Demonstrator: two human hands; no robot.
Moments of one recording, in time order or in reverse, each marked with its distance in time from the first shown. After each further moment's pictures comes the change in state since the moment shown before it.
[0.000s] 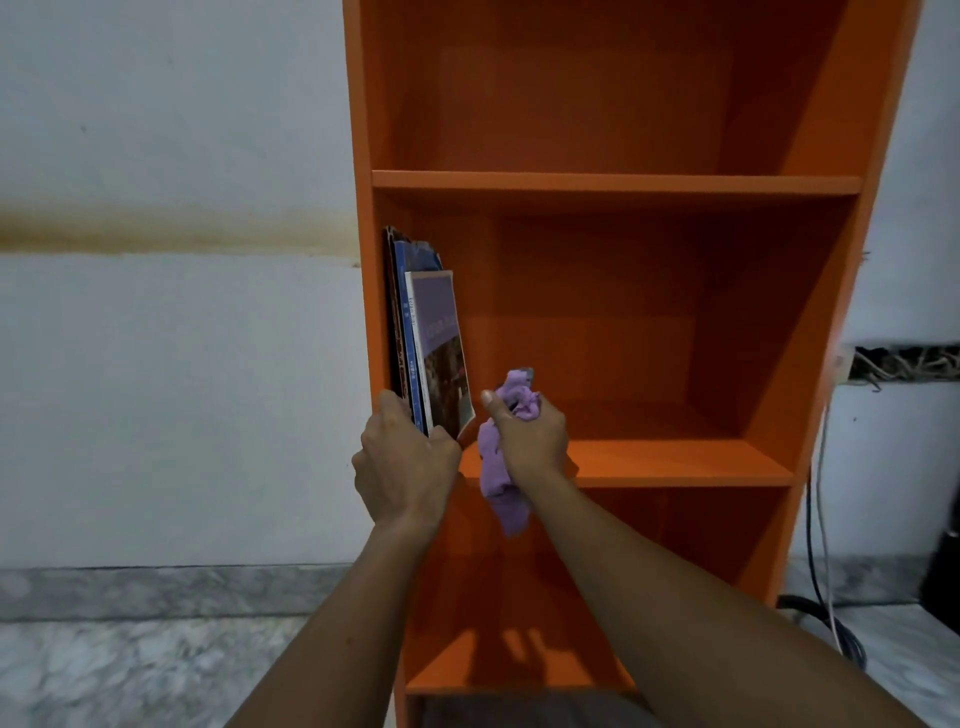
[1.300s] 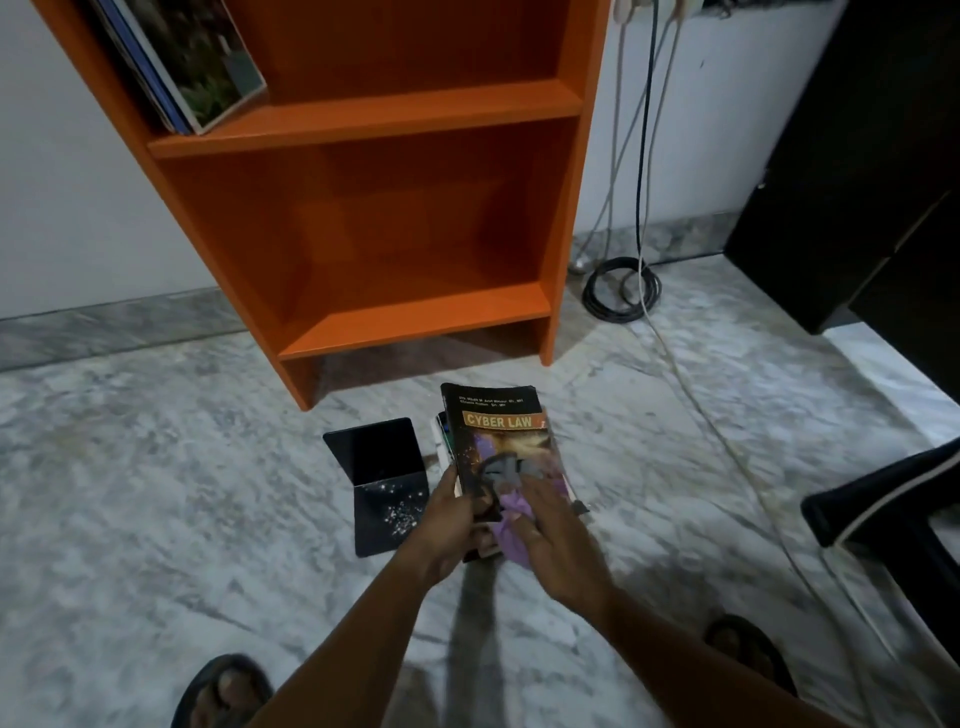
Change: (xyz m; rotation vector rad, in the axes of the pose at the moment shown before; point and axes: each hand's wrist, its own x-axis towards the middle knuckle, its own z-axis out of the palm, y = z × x) left_hand -0.418 -0.050 0.019 -0.527 -1.195 -0.983; right_hand -0.381 0.224 -0.310 -0.495 -0.374 0.299
